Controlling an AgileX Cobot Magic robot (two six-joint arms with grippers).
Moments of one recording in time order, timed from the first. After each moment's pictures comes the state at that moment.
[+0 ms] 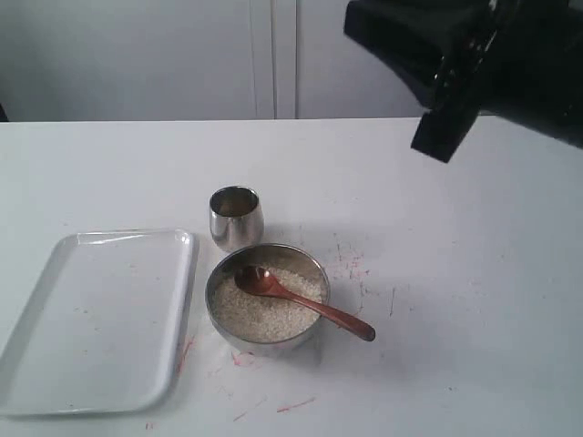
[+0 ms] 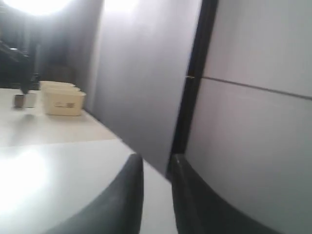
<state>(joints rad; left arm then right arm) -0.13 0.00 0.00 -0.06 -0.10 -0.05 0.07 1.17 -0.72 -1.04 -0.98 0.79</state>
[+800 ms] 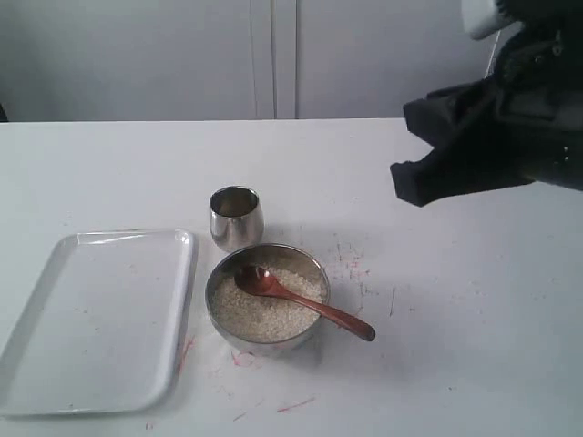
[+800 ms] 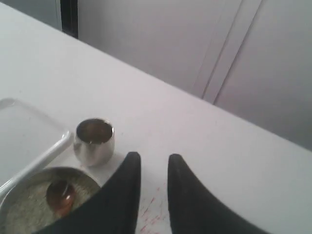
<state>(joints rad) -0.13 0.00 0.00 -0.06 -0.10 -0.05 0.52 0.96 -0.79 -0.58 0.30 0.47</state>
